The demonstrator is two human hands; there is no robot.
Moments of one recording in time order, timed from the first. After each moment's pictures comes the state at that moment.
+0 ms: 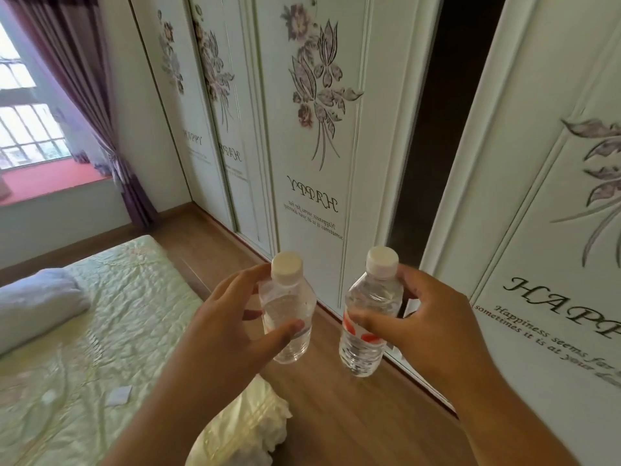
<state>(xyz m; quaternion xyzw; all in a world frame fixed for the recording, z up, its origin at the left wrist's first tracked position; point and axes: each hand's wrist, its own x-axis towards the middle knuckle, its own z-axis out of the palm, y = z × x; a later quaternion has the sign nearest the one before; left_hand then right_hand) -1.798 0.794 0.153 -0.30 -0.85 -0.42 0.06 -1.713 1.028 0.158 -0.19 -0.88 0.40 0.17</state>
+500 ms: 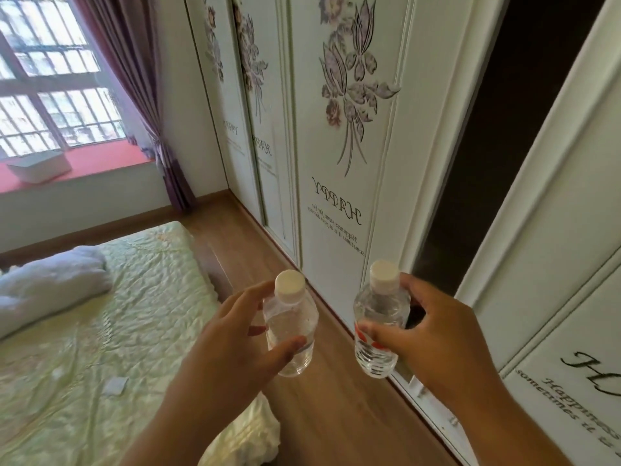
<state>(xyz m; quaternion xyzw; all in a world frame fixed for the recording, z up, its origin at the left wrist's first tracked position) -1.882 0.923 0.130 -0.20 -0.88 -0.44 0.07 -1.844 1.170 0.139 -0.12 -0.91 0.39 0.11</state>
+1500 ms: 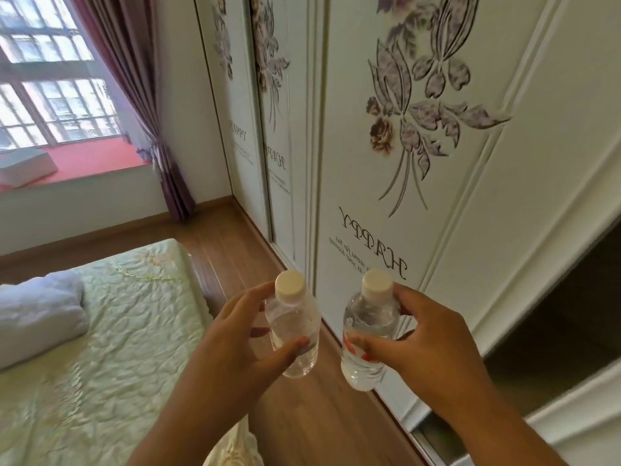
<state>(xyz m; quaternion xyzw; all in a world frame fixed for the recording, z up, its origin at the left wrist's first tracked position) -2.194 0.891 0.117 -0.16 -0.89 -0.43 0.04 -2.163 1.139 0.122 -0.05 -0.92 0.38 0.09</state>
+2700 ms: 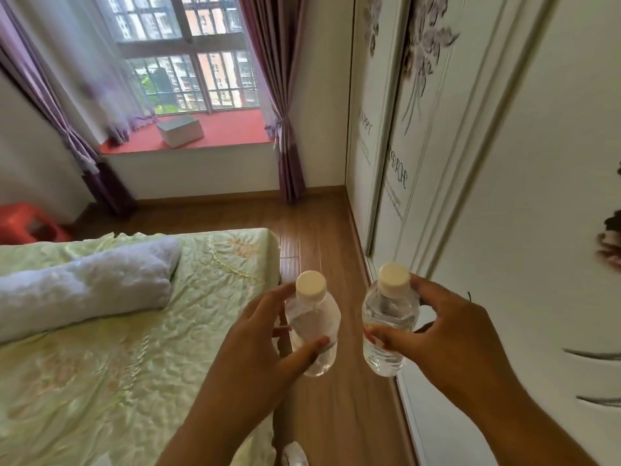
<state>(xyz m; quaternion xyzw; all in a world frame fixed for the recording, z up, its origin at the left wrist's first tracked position) -2.513 0.919 0.085 0.05 -0.90 -0.40 0.15 -2.601 1.145 0.099 0.16 -0.91 0.39 0.01</state>
